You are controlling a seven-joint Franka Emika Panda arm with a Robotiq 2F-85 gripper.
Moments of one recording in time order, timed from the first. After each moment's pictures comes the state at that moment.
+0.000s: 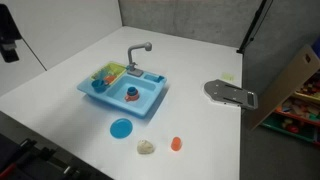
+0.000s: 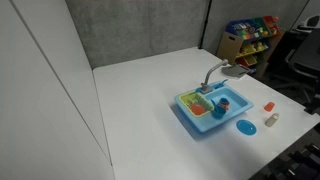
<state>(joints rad) 0.09 -0.50 0.04 -2.57 0.04 1.78 -0.04</state>
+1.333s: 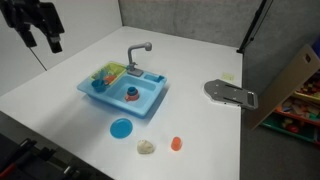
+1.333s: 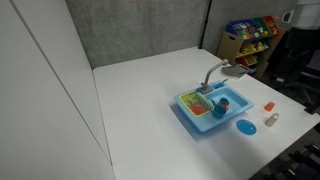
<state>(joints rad) 0.02 -0.29 0.05 -2.43 -0.02 1.92 0.06</state>
